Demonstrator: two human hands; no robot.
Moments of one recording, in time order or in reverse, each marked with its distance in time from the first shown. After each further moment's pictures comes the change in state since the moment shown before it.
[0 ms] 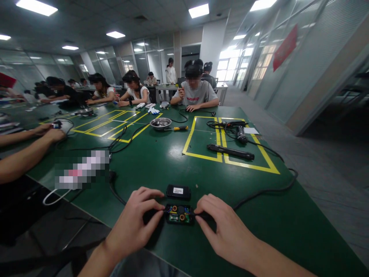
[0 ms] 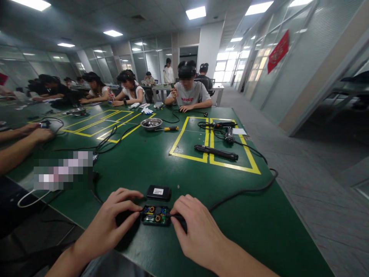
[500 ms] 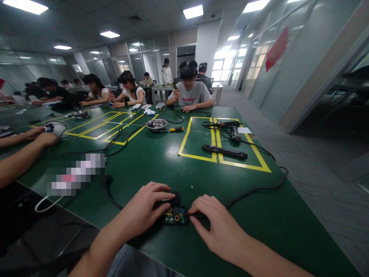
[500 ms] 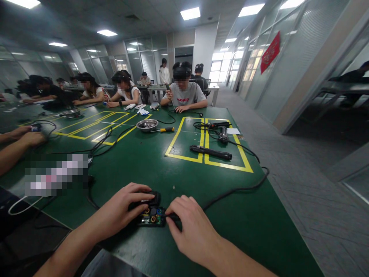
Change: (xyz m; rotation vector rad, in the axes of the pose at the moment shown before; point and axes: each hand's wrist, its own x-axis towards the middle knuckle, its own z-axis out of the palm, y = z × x) left_hand 0.048 -0.001 0.005 0.002 -0.241 0.040; right_hand 0.002 0.002 0.005 -0.005 -0.008 0.035
